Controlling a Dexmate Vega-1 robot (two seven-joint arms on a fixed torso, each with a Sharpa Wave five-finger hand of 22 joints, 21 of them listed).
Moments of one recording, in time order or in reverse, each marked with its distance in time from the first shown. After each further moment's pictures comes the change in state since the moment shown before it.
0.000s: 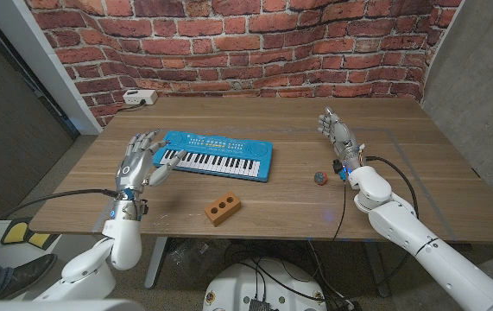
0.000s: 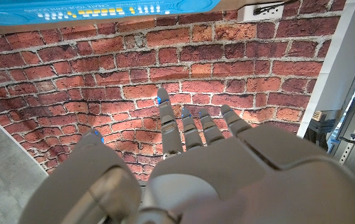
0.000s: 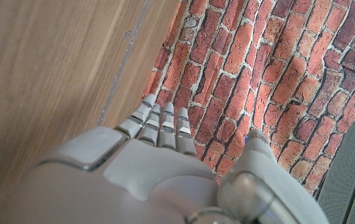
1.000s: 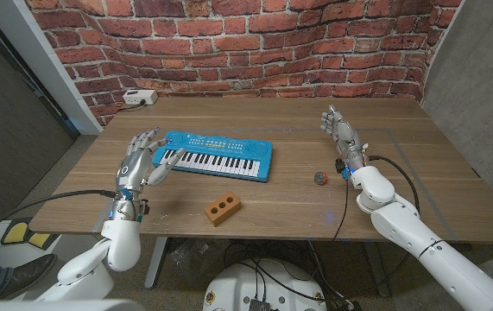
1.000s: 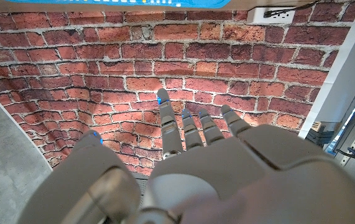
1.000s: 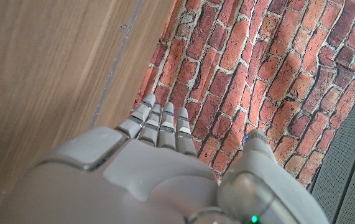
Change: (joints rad) left arm 0.027 -0.033 -0.047 0.002 -0.031 -0.110 -0.014; left_hand -0.011 -0.011 0.003 0.003 0.000 -0.018 0.008 0.012 0.000 -0.011 0.000 0.000 0.000 -0.005 0.005 0.000 0.000 0.000 0.000 -0.002 0.000; right arm -0.020 -0.007 0.017 -0.026 -0.004 0.005 -0.008; right_hand 0.000 0.000 0.000 0.000 0.000 0.000 0.000 0.000 0.000 0.000 0.000 0.000 0.000 0.000 0.000 0.000 0.000 0.000 0.000 0.007 0.000
